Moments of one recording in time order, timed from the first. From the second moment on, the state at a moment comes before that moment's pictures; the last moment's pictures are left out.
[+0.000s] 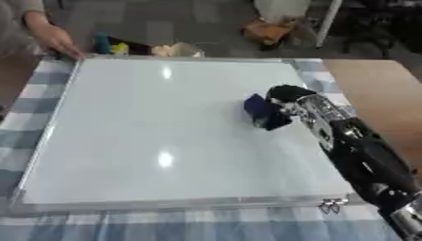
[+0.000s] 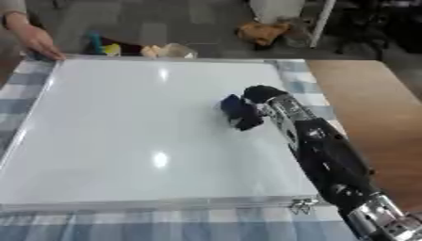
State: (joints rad) left arm -0.34 0.46 0.05 -1.62 0.22 -0.02 -0.16; right arm -0.75 -0.38 0.19 -0.93 1.17 -0.09 0.41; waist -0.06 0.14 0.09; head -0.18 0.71
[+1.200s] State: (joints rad) left arm -0.34 0.46 0.05 -1.62 0.22 -0.02 -0.16; right arm -0.75 -0.43 0.05 -0.78 1.13 0.05 0.34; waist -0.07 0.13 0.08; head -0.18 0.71
